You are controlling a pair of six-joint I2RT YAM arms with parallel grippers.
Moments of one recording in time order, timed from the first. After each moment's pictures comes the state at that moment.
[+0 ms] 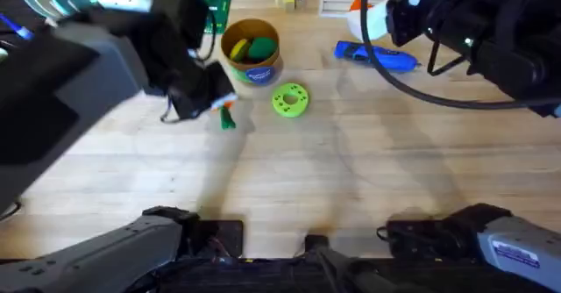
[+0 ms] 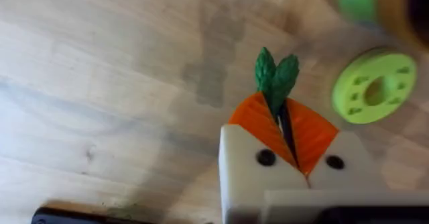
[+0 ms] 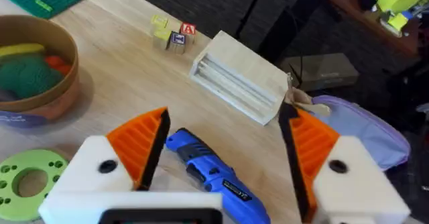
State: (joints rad) left arm -0.18 1.31 0.94 -0.93 0.02 -0.68; right arm 0.34 1.20 0.88 -0.08 0.10 -0.30
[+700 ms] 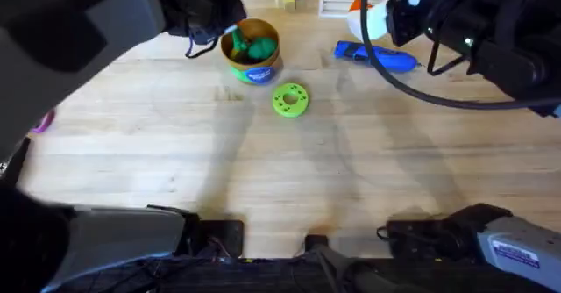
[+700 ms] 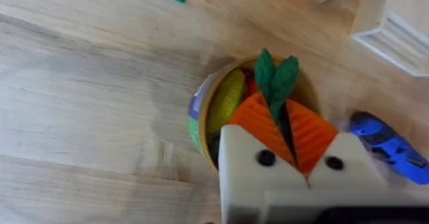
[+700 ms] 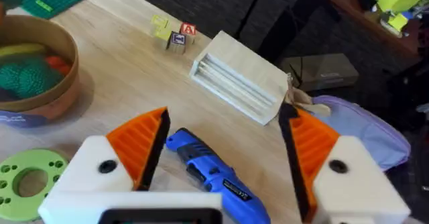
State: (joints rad) left arm -0.18 1.53 1.18 -0.49 0.00 -0.60; right arm 0.34 1.20 0.88 -0.08 0.10 -0.30
